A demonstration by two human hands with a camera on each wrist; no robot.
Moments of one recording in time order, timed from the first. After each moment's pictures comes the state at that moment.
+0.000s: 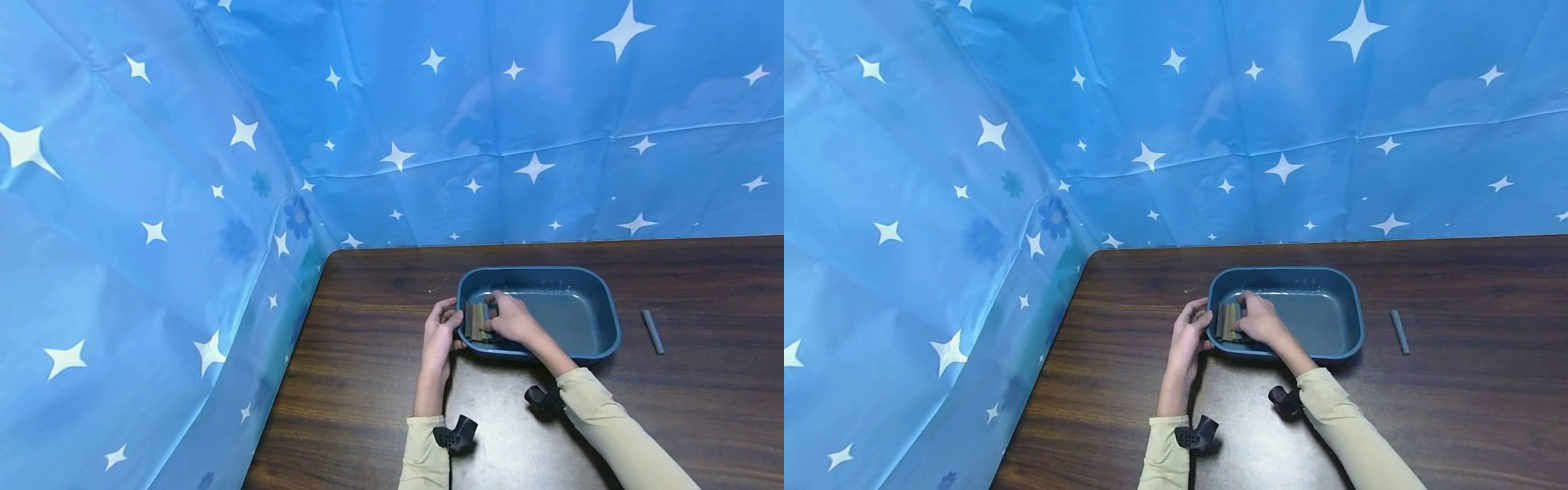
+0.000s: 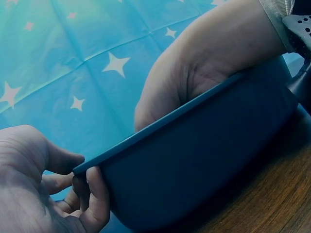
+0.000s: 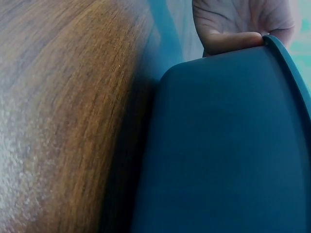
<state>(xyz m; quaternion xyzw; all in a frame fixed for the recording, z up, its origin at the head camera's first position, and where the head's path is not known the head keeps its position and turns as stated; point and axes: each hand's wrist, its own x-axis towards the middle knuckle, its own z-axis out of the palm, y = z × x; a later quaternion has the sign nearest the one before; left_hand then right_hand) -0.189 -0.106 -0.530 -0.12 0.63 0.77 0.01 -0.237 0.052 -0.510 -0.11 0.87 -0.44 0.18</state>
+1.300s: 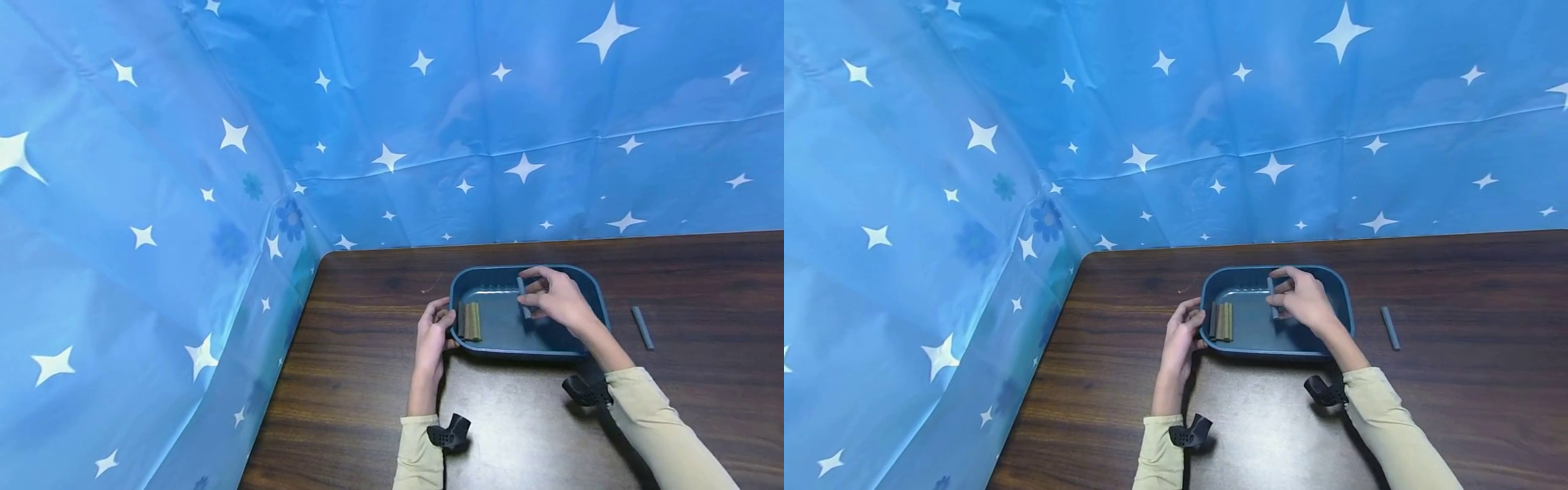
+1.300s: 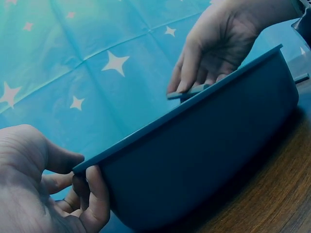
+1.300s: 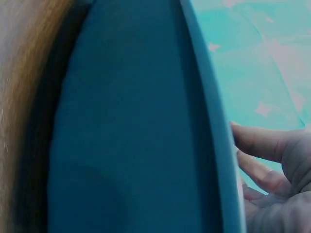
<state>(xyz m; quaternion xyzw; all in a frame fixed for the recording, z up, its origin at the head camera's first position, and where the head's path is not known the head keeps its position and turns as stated) -0.189 -0.105 -0.530 -0.12 0.63 0.77 0.00 -0.233 0.132 -0.478 -0.08 0.82 -0.56 0.13</state>
